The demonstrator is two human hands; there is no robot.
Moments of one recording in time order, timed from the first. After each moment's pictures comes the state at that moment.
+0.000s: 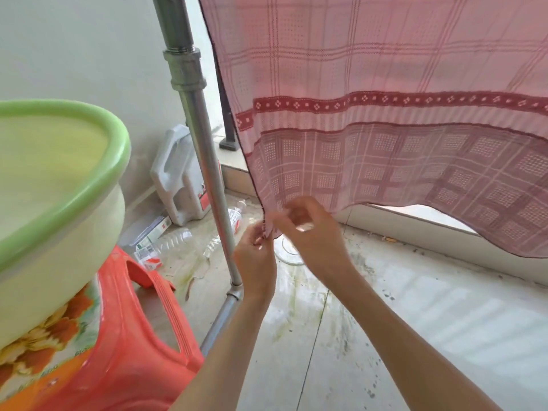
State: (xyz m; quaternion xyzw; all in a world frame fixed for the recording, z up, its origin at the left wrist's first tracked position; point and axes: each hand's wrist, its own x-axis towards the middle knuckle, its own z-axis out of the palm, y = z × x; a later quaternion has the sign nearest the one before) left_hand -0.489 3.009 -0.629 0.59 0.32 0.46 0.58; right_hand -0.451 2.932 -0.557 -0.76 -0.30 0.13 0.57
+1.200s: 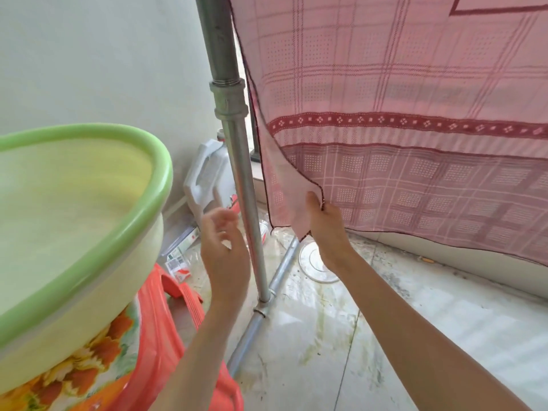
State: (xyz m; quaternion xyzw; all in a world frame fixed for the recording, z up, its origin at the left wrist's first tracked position) left_hand -0.530 3.079 -0.585 0.65 0.29 0.55 0.43; right_hand -0.418 3.010 -0.558 -0.68 -0.15 0.23 0.68
